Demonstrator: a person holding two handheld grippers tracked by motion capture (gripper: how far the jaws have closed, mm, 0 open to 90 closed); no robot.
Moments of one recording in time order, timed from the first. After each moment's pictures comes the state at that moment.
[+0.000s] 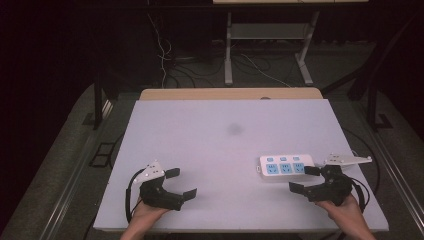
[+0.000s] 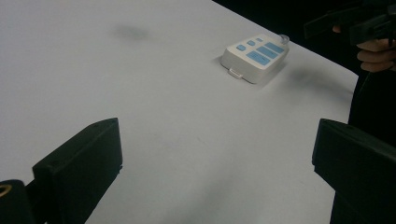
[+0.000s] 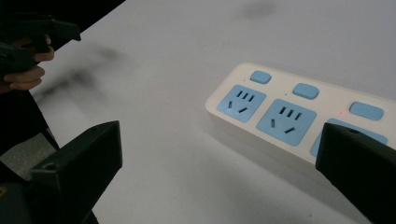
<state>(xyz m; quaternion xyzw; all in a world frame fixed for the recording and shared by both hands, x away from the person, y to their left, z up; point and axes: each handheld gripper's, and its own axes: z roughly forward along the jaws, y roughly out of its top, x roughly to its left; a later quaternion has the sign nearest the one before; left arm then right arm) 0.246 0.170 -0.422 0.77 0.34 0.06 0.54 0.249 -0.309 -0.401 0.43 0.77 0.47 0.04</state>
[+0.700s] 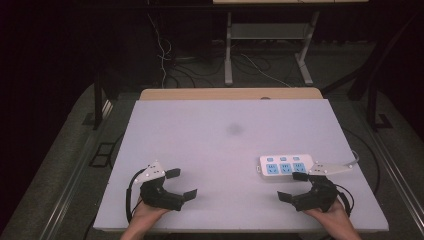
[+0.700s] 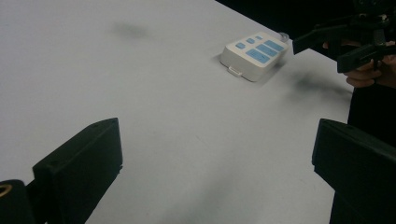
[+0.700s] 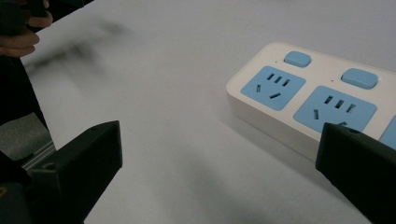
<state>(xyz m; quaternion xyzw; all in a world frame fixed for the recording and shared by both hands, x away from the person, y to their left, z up) 0.247 0.169 -0.423 0.77 0.34 0.06 0.54 0.245 -0.286 -0.429 0.39 0.79 0.47 0.05</state>
